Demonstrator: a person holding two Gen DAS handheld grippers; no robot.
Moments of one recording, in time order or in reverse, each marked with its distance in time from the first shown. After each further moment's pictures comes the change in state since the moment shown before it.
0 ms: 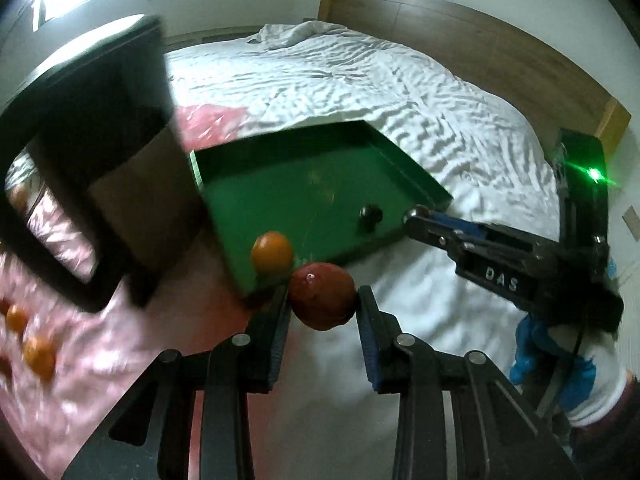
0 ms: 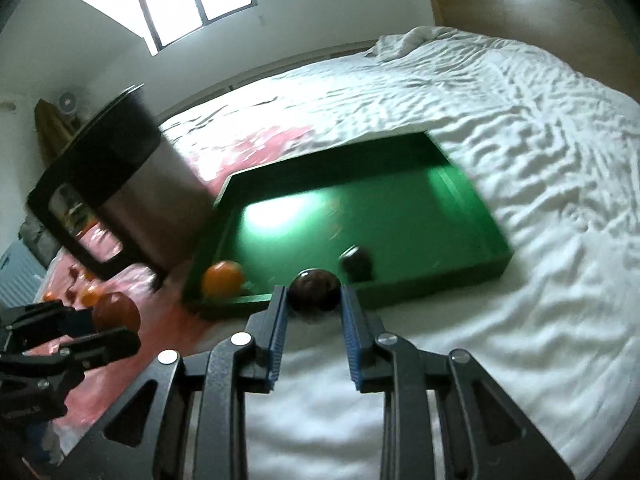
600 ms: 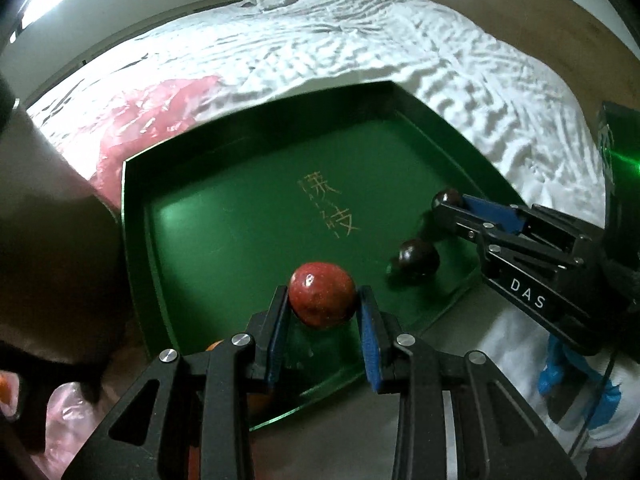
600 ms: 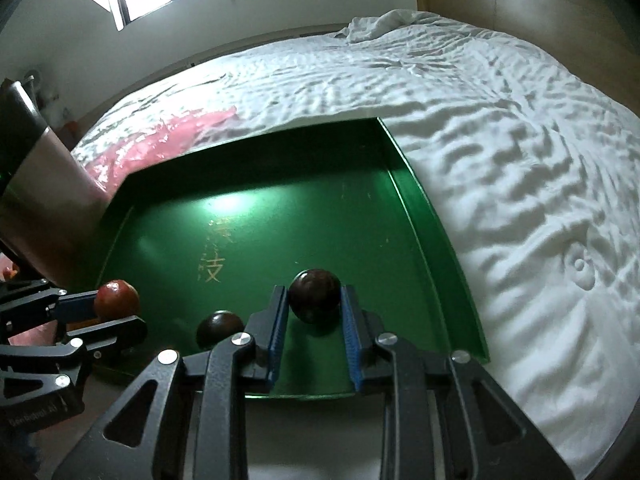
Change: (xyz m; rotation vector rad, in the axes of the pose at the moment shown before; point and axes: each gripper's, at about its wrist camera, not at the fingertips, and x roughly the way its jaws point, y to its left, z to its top) left arm 0.127 -0.007 0.049 0.039 0.149 0.083; right arm 0.087 -0.061 0.033 -0.045 0.079 -0.135
